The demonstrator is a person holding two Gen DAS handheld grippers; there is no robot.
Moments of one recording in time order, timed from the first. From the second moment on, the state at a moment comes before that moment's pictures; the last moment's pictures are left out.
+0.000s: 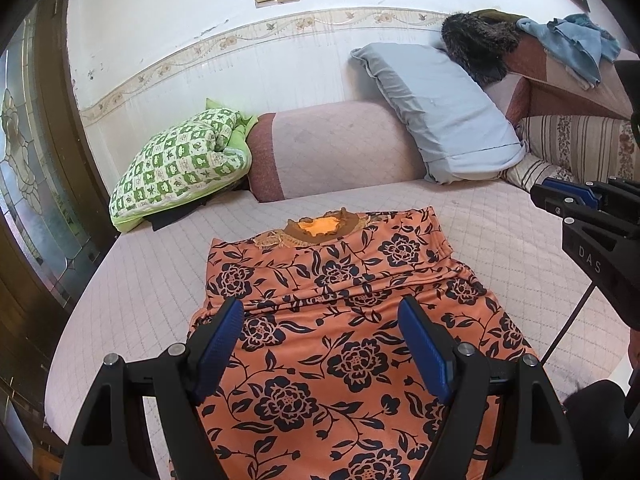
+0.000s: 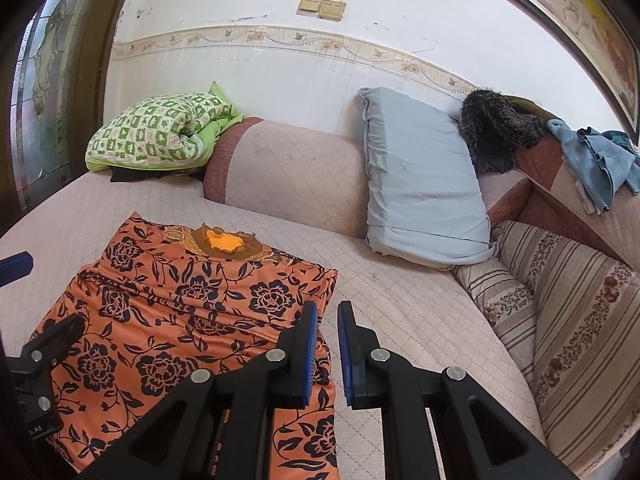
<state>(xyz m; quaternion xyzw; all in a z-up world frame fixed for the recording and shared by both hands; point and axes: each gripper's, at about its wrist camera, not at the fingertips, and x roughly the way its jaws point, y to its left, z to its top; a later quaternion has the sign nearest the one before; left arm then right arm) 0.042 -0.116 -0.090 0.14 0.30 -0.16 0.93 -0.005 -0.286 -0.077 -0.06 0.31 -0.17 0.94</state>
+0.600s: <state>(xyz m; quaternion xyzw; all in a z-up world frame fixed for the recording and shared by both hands) 0.031 -0.077 -0.104 0.15 0.31 -0.13 0.93 -0.026 -0.280 -0.083 -0.03 0.34 -0.12 0.93</state>
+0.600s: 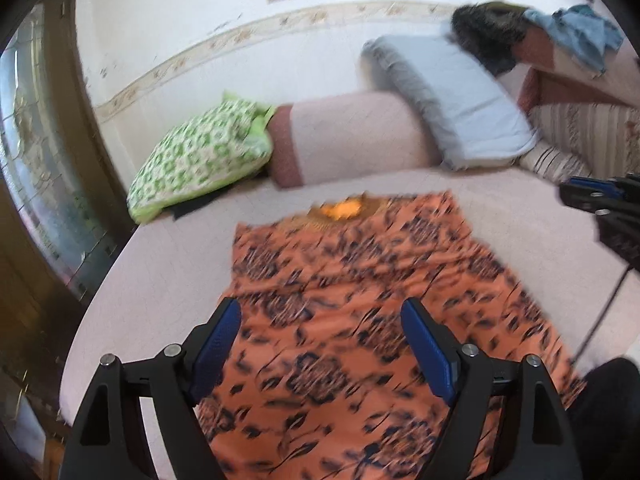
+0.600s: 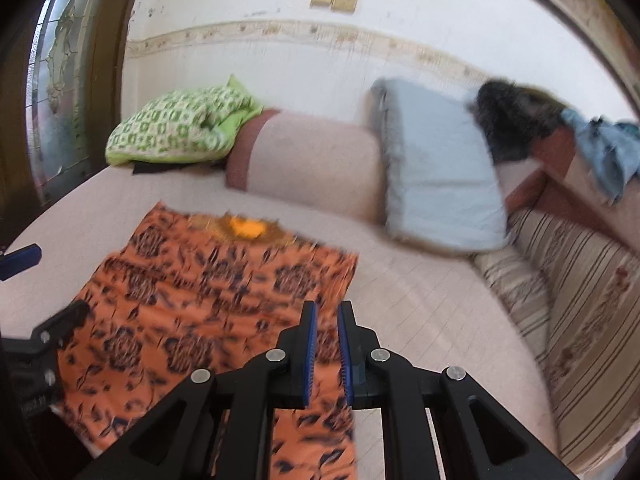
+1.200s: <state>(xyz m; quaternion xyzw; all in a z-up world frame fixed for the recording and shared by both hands) 0.022 0.028 -0.131 0.12 0.34 -0.04 0.93 -0.065 -0.243 -0.178 -0.01 0.47 -0.02 0.88</state>
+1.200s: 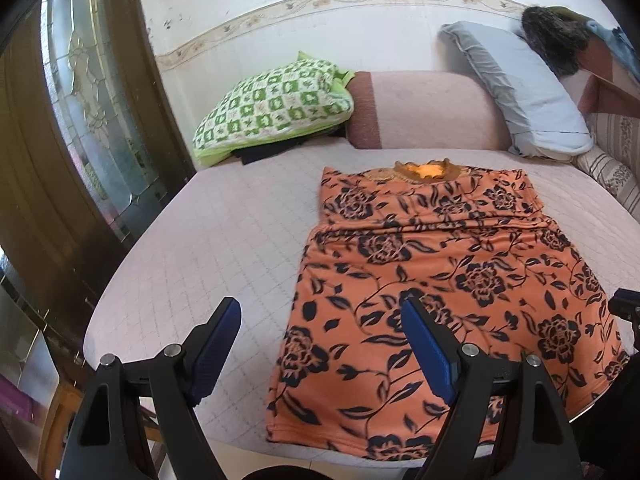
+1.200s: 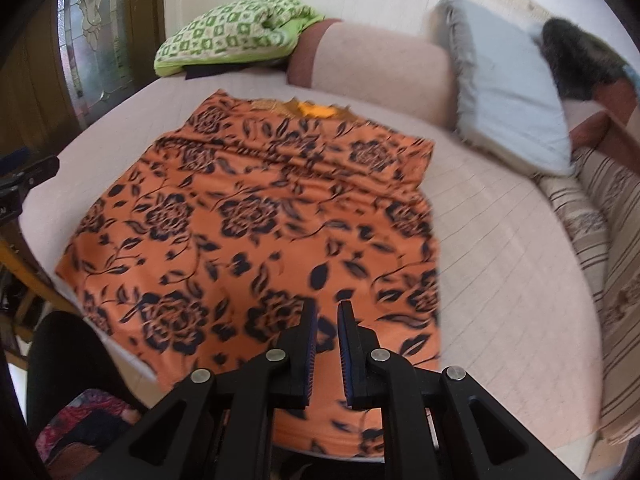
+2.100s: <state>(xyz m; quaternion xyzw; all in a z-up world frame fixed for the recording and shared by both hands) 0.042 0.124 -0.233 -0.01 0.49 -0.09 0.87 -0.119 -0.396 -0.242 0.33 0.49 -0.05 0.81</state>
